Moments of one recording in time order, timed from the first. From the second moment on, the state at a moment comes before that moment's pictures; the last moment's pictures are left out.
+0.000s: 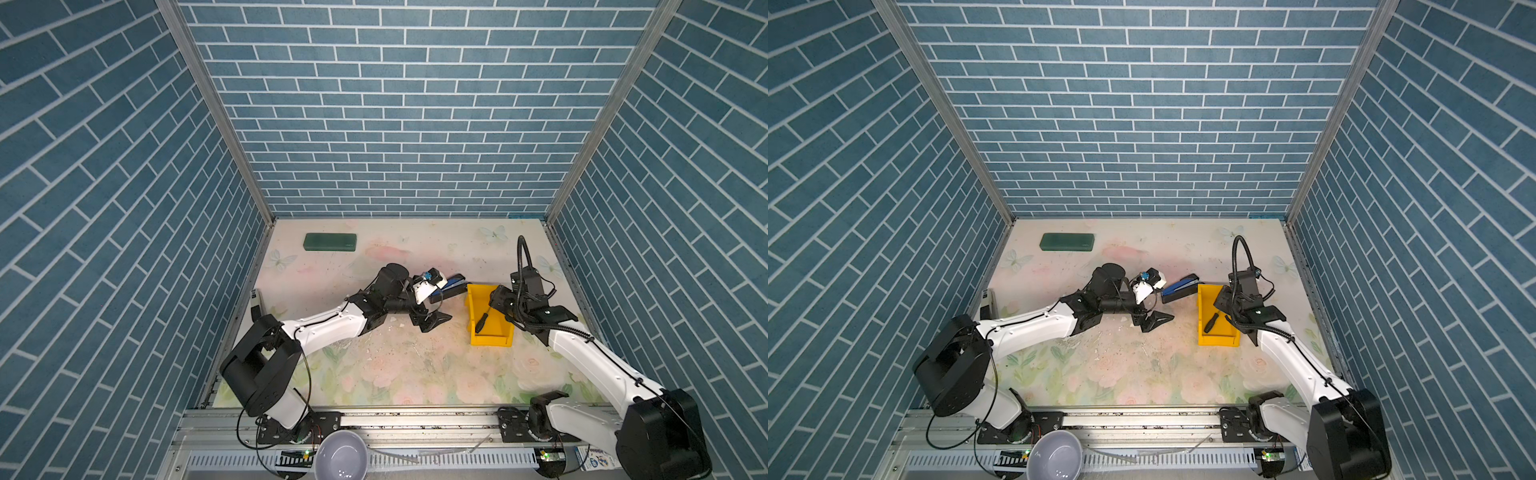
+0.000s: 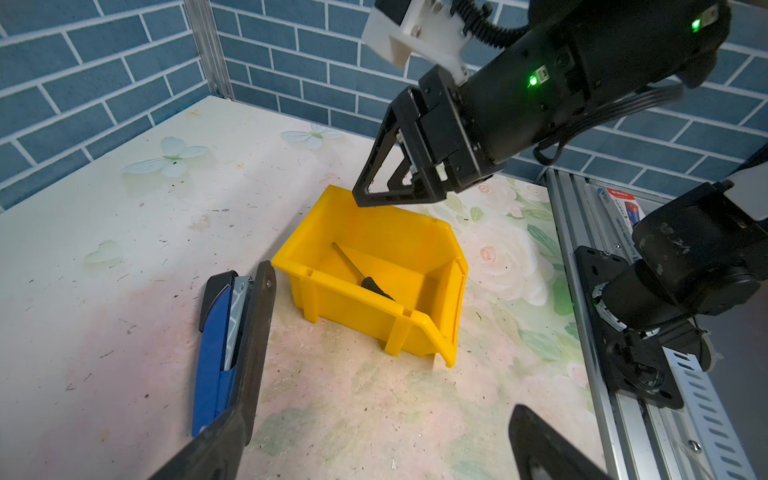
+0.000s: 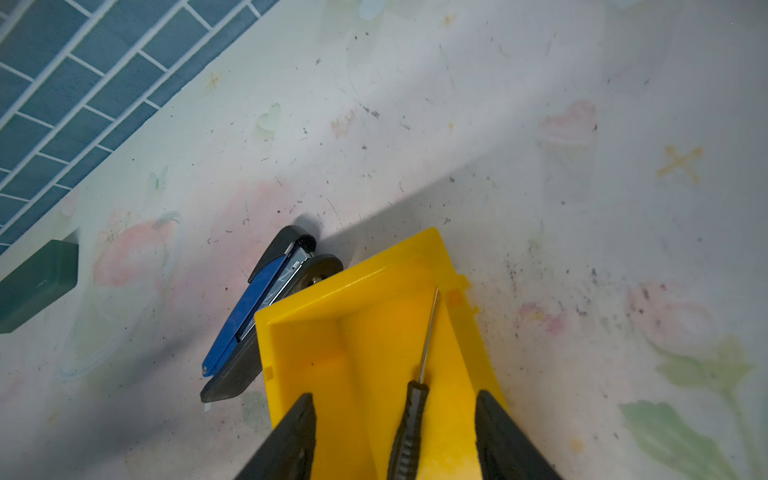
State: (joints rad) left arm -0.77 1.56 0.92 0.17 0.53 0.13; right arm 0.32 1.08 0.68 -0.38 0.13 0.69
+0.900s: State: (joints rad) left arm -0.28 1.18 0.55 0.31 0.01 0.11; right arm 0.21 1.11 0.43 0.31 0.34 0.05
